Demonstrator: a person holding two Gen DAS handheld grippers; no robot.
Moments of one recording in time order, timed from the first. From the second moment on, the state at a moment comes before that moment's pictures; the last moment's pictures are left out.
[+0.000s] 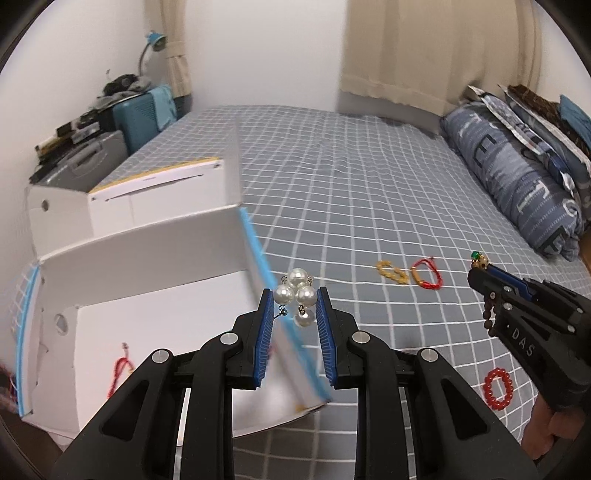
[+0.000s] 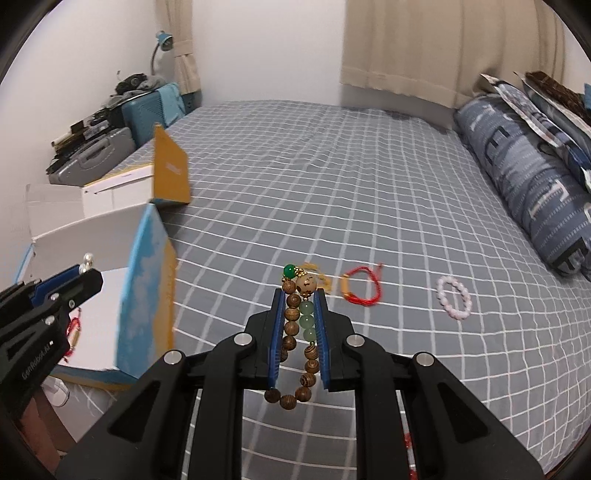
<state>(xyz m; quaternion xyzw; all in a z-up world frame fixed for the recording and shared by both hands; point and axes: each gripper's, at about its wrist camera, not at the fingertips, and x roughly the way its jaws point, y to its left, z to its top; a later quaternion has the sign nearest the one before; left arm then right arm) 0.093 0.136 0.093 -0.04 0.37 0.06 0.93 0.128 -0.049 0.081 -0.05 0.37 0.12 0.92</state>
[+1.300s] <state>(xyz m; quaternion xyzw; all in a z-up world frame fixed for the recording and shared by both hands) 0.024 0.341 0.036 -0.10 0.42 0.21 0.88 0.103 0.188 0.032 -0.12 0.39 0.24 0.88</state>
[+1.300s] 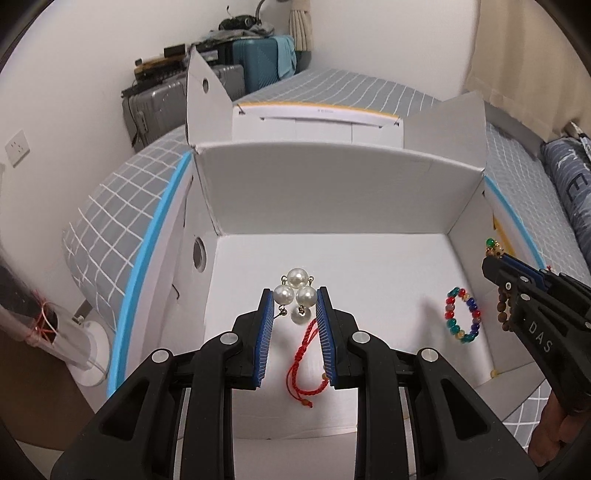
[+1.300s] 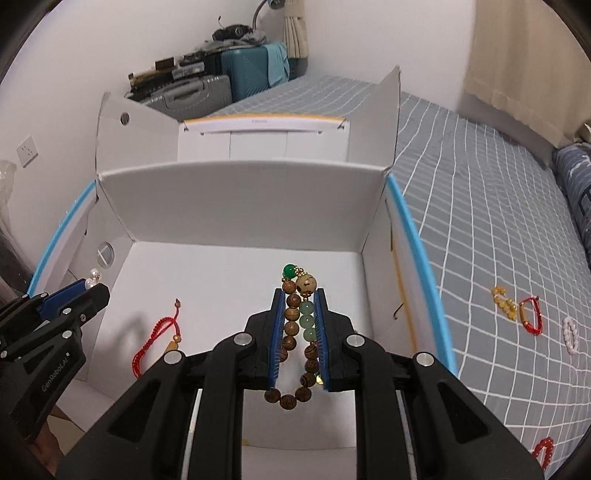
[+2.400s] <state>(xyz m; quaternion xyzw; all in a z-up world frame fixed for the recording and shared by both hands) 0.015 0.339 0.051 -0.10 0.40 0.21 0.89 0.095 0.180 0.047 -0.10 0.38 0.23 0.89</state>
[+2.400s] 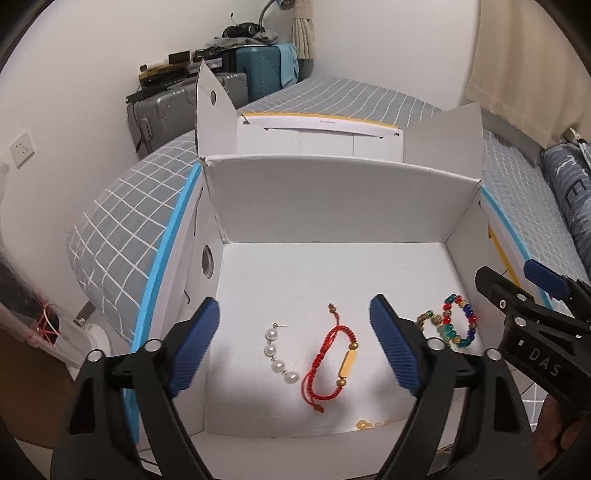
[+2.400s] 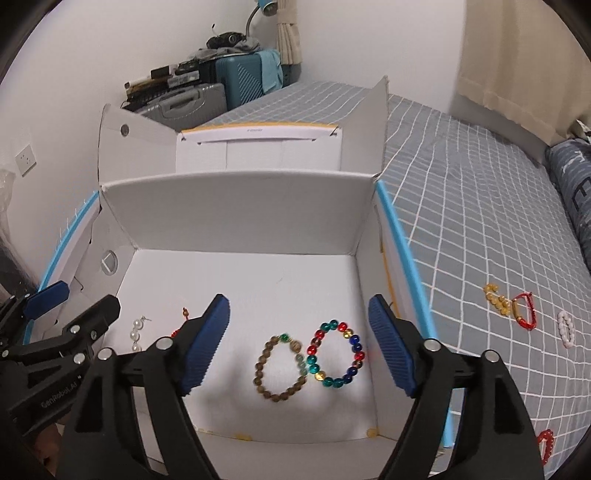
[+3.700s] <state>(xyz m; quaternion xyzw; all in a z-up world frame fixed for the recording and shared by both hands) 0.062 0.185 0.094 -0.05 0.37 0.11 0.92 0.086 -0.048 0.105 -0.04 0.33 0.08 0.94</state>
